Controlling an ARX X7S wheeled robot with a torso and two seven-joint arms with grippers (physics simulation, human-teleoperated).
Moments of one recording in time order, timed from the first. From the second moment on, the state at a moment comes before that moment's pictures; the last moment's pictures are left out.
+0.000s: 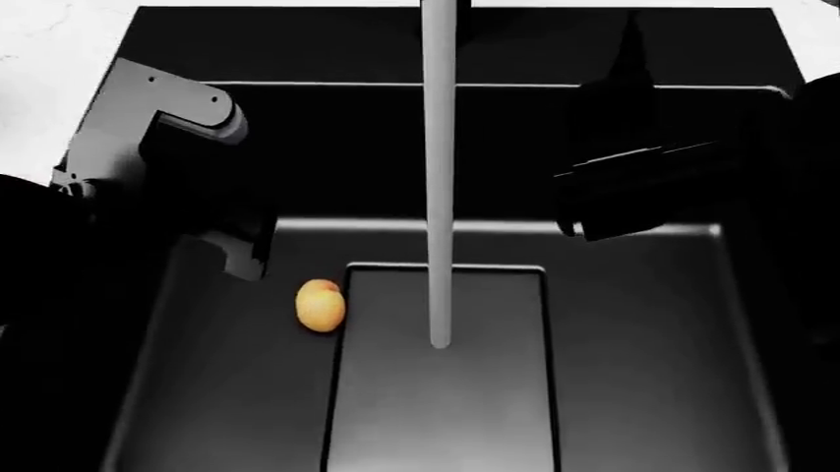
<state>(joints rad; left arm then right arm) -1.28 -0.29 0.64 -0.53 -0.68 -0.97 0.02 1.36 0.89 -0.32 -0.54 1.77 1.17 1.03</state>
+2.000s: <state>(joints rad) -1.49 -0.02 1.30 -1.27 -1.06 -0.46 0.17 1.53 0.92 -0.38 -0.54 1.91 1.16 1.10</state>
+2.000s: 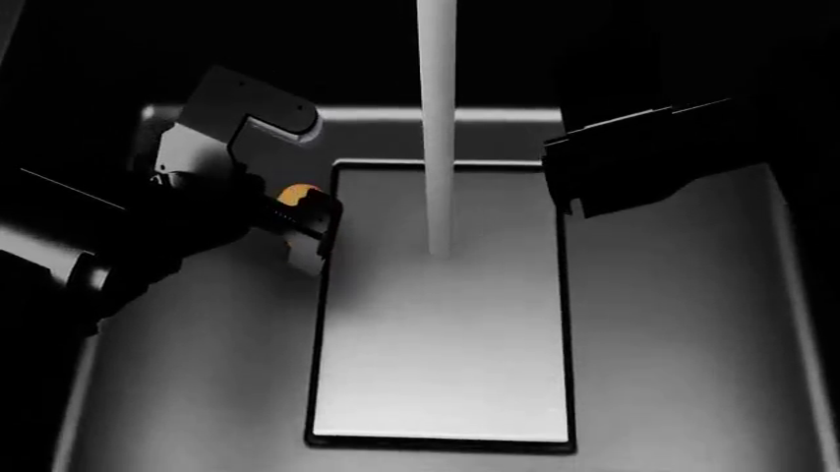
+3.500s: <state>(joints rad) -1.62 -0.82 1.23 0.40 -1.46 -0.46 -0.64 1.55 0.95 -0.40 -0.57 1.94 1.13 1.12</state>
